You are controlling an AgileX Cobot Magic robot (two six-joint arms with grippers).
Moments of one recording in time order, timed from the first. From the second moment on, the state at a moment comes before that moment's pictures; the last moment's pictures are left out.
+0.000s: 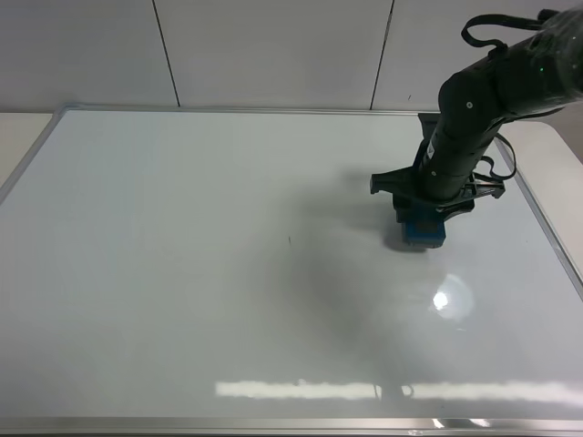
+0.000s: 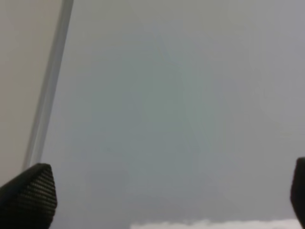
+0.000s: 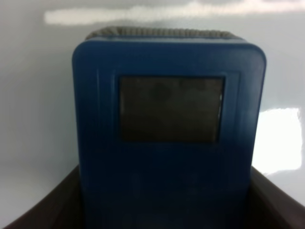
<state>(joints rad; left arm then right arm) 0.04 0.00 -0.50 -0.07 1.05 0.04 0.39 1.87 -1.04 -0.23 0.63 0.62</state>
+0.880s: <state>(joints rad) 0.04 0.00 -0.50 -0.07 1.05 0.04 0.48 1.91 -1.04 -0.15 0.51 0.54</state>
